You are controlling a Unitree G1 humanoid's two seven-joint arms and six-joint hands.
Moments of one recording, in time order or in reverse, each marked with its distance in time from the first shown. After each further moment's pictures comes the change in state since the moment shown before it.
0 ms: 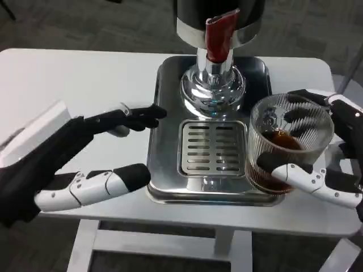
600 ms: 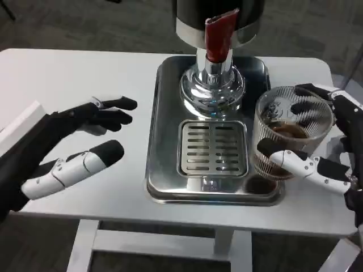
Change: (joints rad) left arm -0.035 -0.036 -0.016 0.155 0.003 -0.007 0.063; right arm -0.096 0.025 0.037 0.168 -0.077 -0.032 -0.156
